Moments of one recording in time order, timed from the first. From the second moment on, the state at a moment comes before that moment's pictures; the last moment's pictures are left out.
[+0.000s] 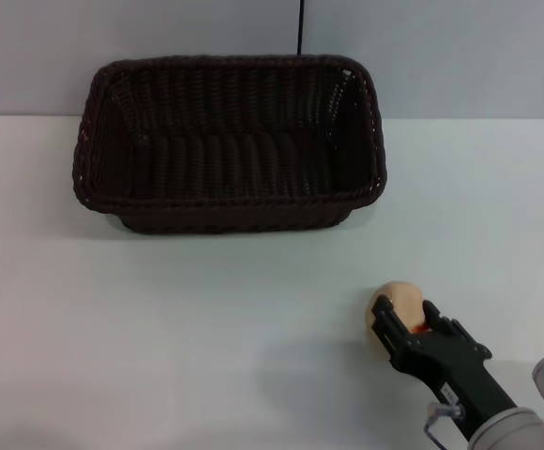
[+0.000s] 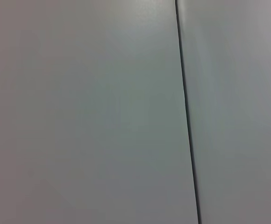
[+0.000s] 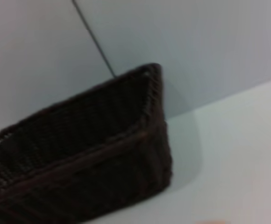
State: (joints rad) left arm -0.42 -2.00 0.32 0.60 0.98 1.37 -0.81; right arm 0.07 1.90 0.13 1.32 -1.39 -0.95 -0.50
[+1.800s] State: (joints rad) left arm -0.43 -1.97 0.33 0.60 0.95 1.39 -0.83; right arm 0.13 1.95 0.12 1.51 -1.25 -1.24 -1.03
